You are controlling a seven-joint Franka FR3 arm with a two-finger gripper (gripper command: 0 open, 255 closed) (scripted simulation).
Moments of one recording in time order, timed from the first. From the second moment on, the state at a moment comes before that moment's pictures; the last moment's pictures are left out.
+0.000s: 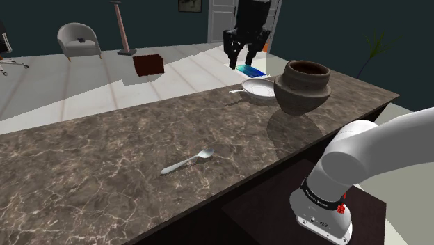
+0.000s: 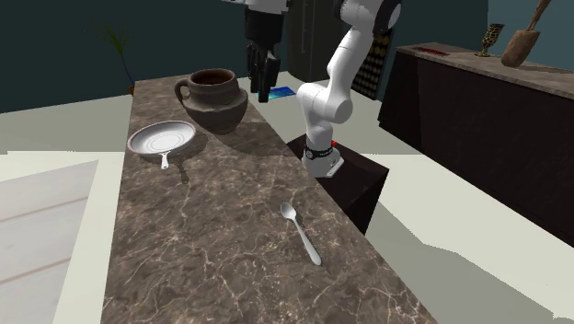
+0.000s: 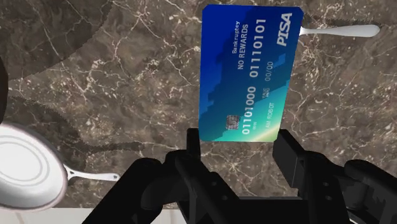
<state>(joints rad) -0.11 -0.66 0.27 -2.12 0.08 1.60 0.44</state>
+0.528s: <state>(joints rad) -0.16 -0.67 0.09 -2.15 0.00 1.61 0.24</state>
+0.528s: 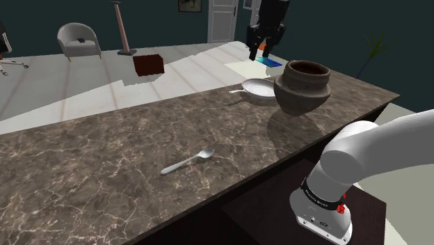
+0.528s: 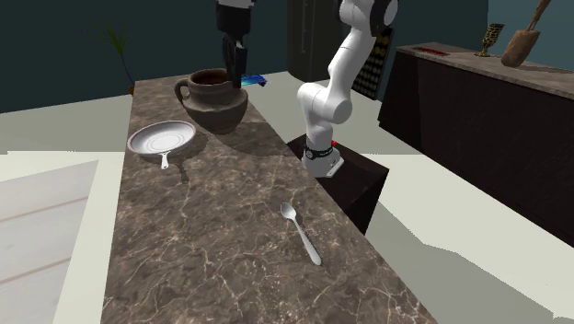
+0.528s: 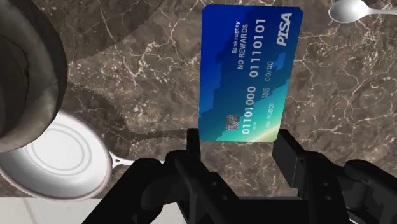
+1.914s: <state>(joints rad) -0.27 -0.38 -0.33 -1.91 -0.11 1.70 -0.26</state>
